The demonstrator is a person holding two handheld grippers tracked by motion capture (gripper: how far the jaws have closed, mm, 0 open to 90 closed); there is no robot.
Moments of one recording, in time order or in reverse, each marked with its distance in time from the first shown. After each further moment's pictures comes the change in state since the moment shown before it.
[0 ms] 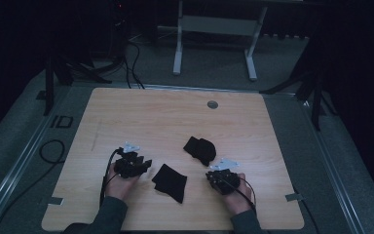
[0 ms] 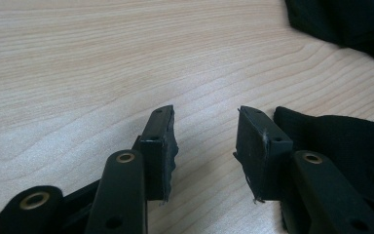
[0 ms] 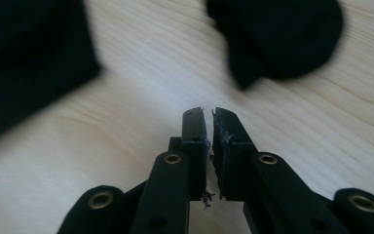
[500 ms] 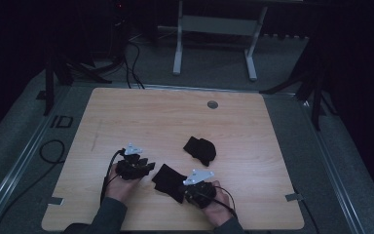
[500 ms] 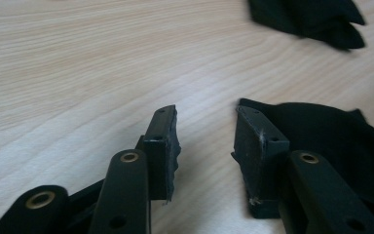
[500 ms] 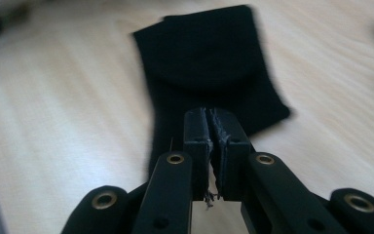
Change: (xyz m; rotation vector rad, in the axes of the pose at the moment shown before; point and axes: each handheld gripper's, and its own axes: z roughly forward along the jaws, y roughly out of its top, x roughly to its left) left arm -0.009 -0.001 -0.005 0.003 -0.093 0.060; right arm 0.074 0.017 0.006 -0.005 0.224 -0.153
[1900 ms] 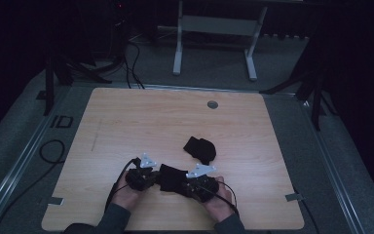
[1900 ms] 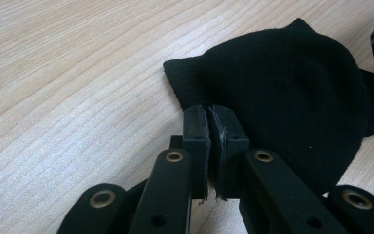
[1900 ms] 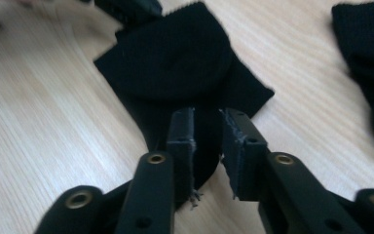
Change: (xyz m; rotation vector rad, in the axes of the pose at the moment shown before) left arm -0.036 -0.012 0.010 0.102 0.002 0.190; right arm -0.016 0.007 -0.004 0.018 -0.090 0.069
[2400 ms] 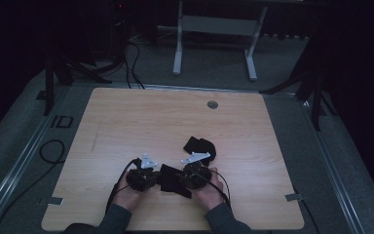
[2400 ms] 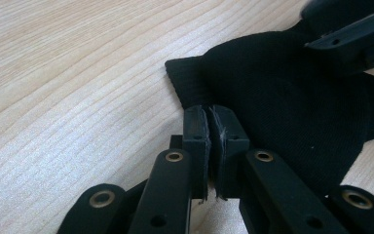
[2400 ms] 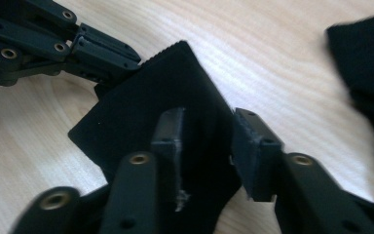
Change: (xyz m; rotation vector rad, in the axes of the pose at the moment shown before) left arm -0.003 0.000 0.001 -0.007 0.008 -0.008; right arm -0.012 0.027 0.024 0.021 0.023 0.121
